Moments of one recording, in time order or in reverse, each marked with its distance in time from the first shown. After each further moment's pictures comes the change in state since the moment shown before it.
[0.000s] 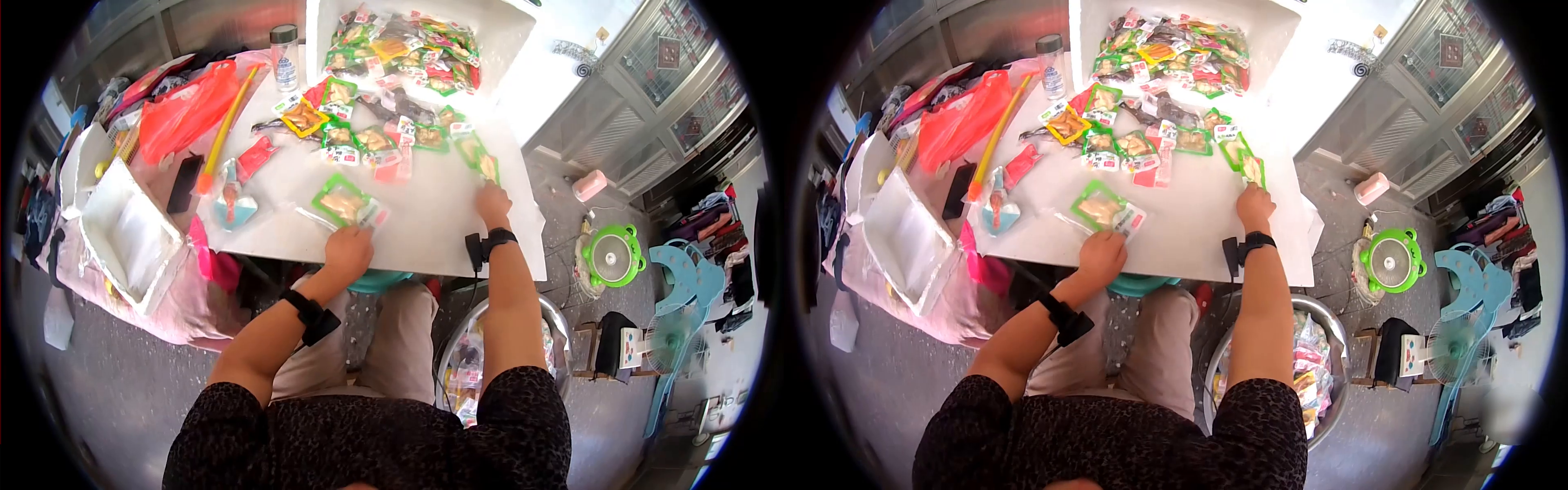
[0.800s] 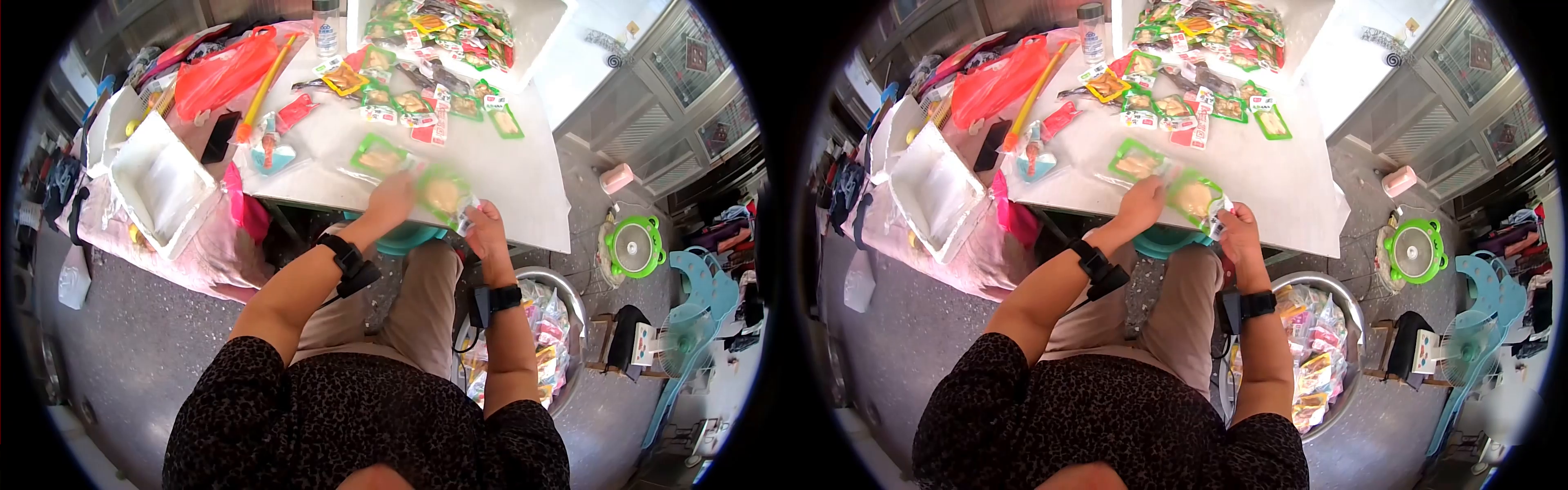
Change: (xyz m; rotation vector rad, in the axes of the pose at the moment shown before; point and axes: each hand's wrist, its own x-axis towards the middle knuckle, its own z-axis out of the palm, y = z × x) left_hand 0.006 0.032 -0.023 -0.336 0.029 -0.166; right_hand -0.188 -0.056 -0.058 2.083 -0.542 0.223
